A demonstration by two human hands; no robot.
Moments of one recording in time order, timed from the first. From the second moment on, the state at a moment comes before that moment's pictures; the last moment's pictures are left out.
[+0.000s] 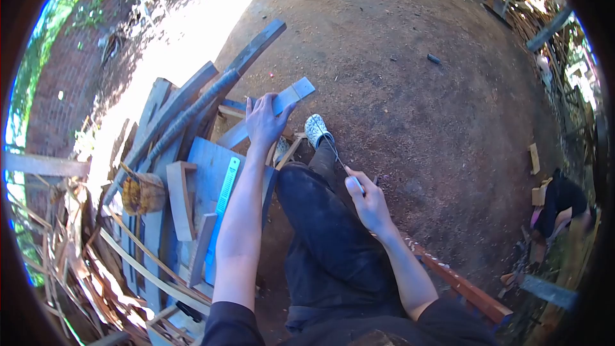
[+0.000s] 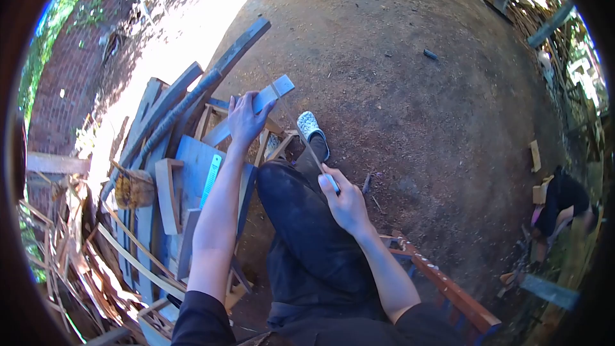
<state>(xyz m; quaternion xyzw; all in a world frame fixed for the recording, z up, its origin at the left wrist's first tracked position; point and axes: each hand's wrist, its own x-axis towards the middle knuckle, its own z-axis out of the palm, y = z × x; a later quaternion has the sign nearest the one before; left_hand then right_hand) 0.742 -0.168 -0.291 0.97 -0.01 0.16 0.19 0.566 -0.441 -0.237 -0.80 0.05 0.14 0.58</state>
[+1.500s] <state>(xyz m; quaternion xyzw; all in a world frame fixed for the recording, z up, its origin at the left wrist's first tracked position) 0.741 -0.170 -0.282 0.97 0.02 0.12 0.21 0.566 -0.464 -0.247 -0.71 0.06 0.18 0.68</state>
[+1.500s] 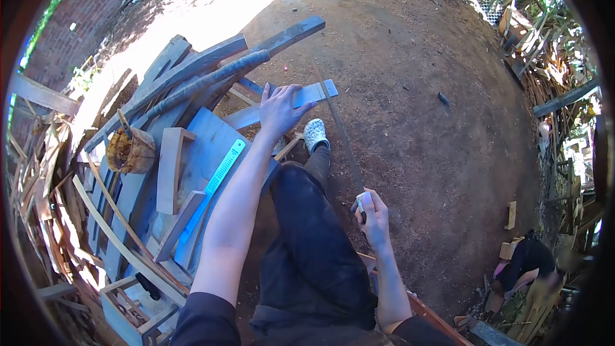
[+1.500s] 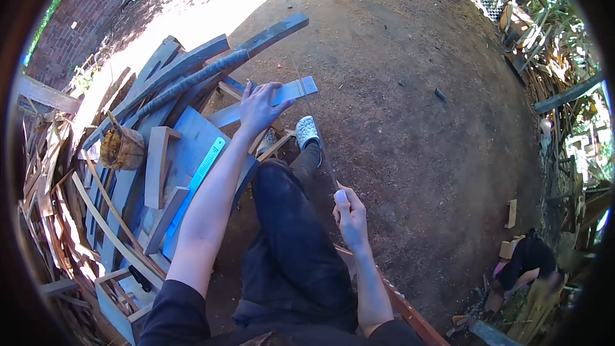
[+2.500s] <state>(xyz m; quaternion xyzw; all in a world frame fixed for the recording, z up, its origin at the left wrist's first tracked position) 0.743 -0.190 -0.286 0.94 -0.10 0.33 0.06 0.540 -0.474 -0.255 -0.68 0.07 0.04 0.73</state>
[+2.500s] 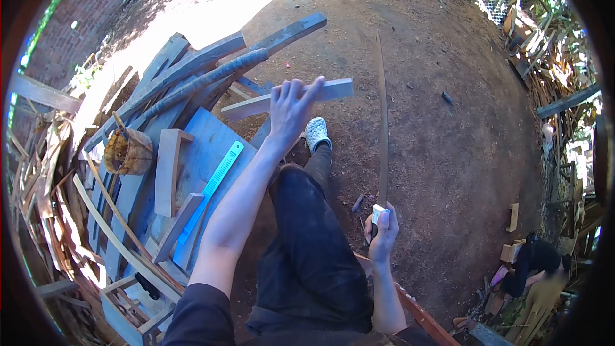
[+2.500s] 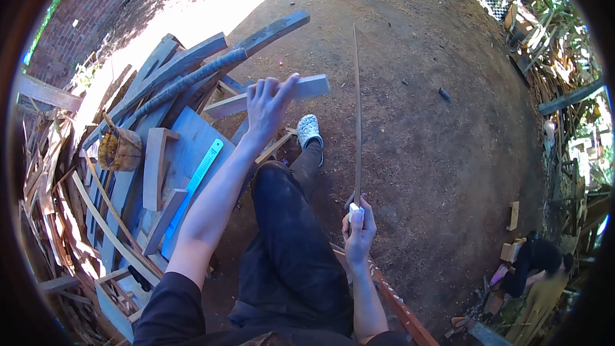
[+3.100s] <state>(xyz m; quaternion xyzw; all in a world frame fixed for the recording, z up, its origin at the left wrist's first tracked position) 0.765 -0.166 -0.289 0.97 -0.11 0.12 0.19 0.553 -0.473 -0.241 -0.67 0.08 0.13 0.73</state>
